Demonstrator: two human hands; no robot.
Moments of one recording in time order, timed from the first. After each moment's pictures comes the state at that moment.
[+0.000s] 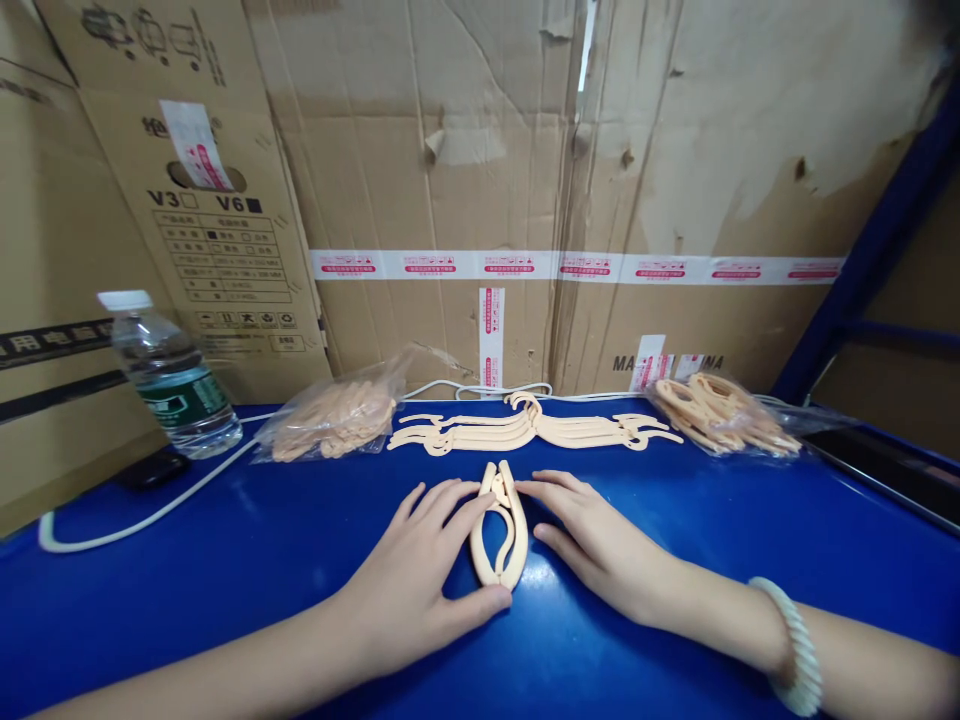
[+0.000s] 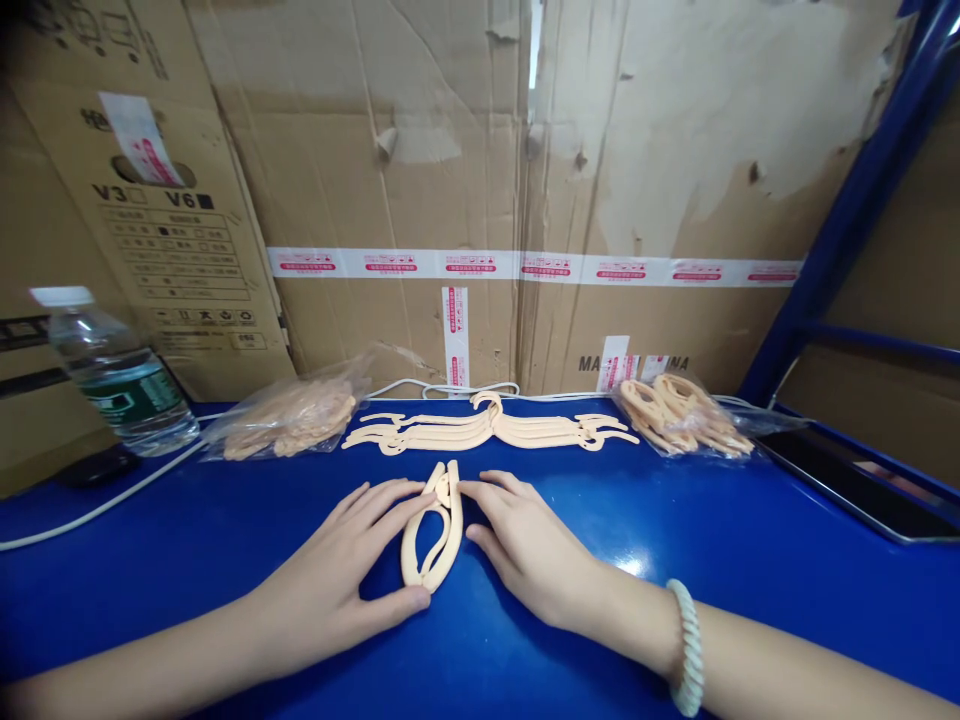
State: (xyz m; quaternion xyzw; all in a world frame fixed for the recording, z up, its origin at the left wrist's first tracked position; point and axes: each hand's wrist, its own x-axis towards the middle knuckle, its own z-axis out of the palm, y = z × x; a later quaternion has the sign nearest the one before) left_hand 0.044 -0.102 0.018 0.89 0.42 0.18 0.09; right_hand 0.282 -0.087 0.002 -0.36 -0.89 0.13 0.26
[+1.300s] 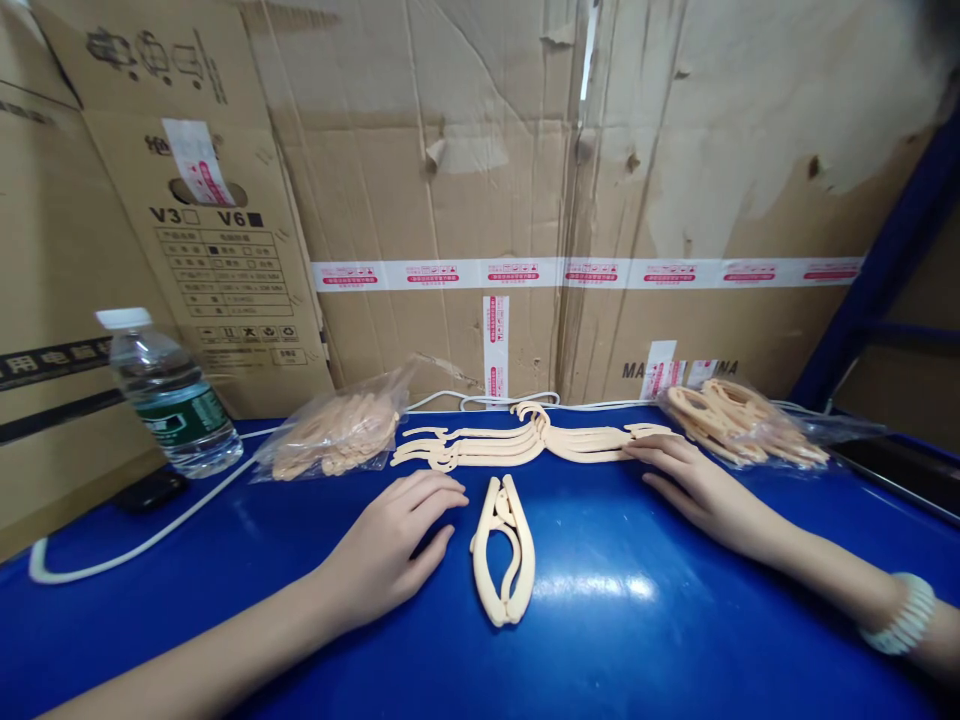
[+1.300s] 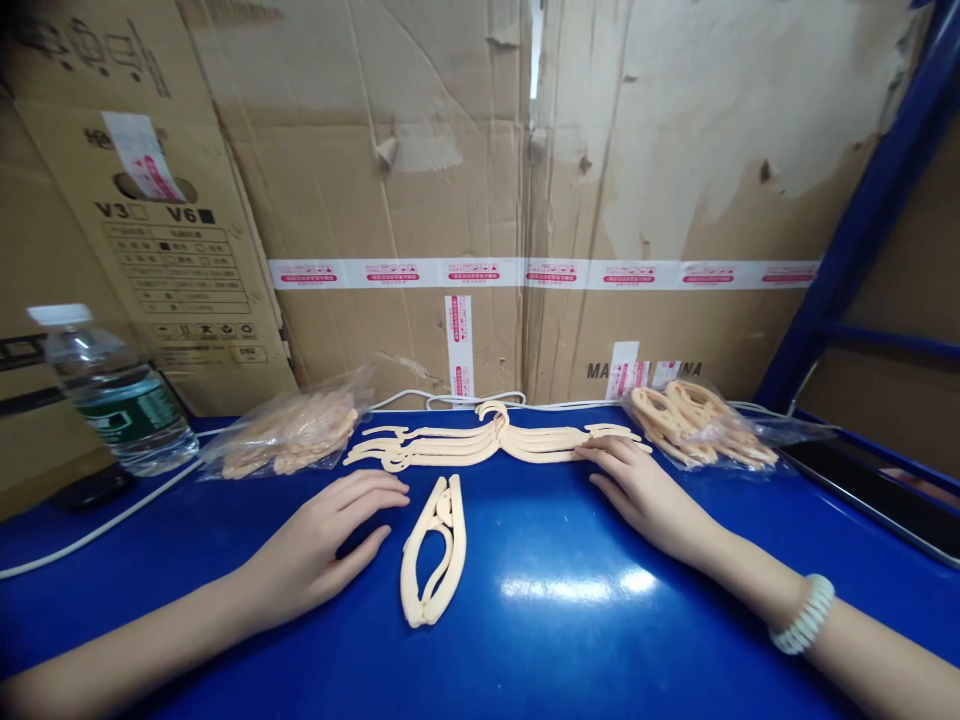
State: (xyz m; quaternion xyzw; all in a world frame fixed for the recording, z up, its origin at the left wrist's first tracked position) left_hand 0.005 -0.058 0.012 0.90 0.34 0.27 0.00; right_hand 0.402 -0.029 -0.003 -0.43 -0.86 -0.06 0.26
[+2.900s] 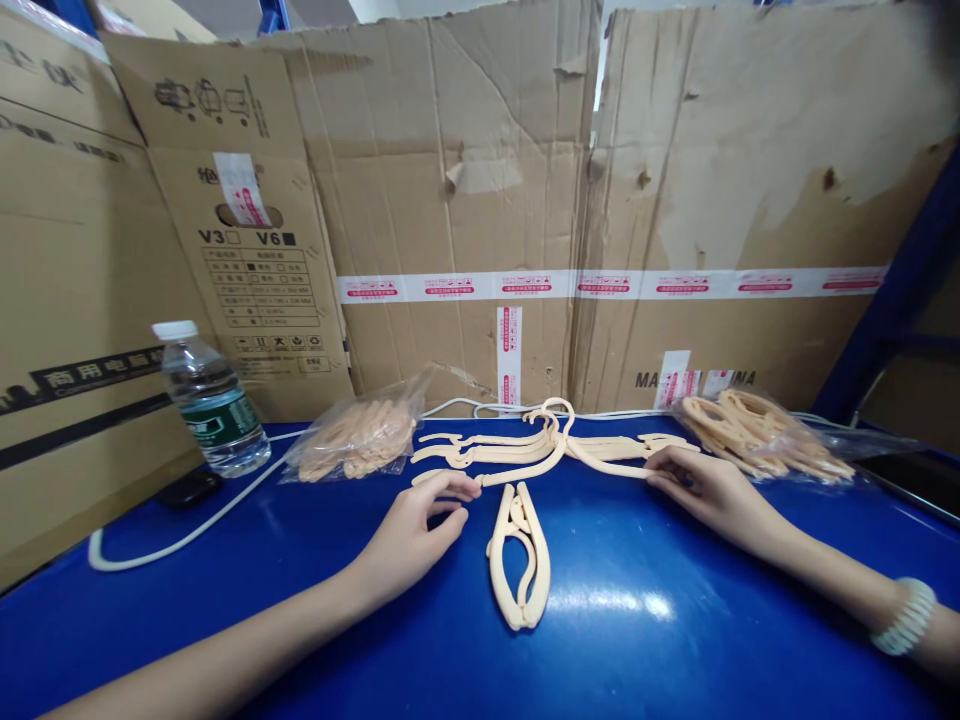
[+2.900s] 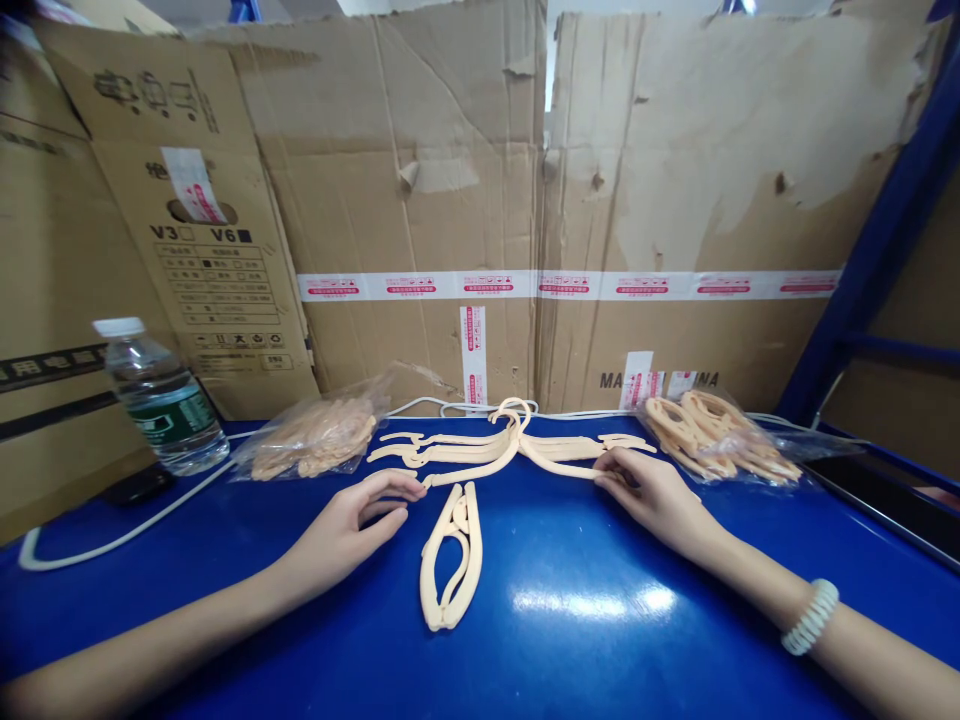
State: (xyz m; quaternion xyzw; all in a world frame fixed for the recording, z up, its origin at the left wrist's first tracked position) left_hand 0.016 -0.051 0.011 0.74 0.43 0.39 0.35; right_hand 0.396 -0.023 -0.001 -0.47 -0.82 0.04 0.33
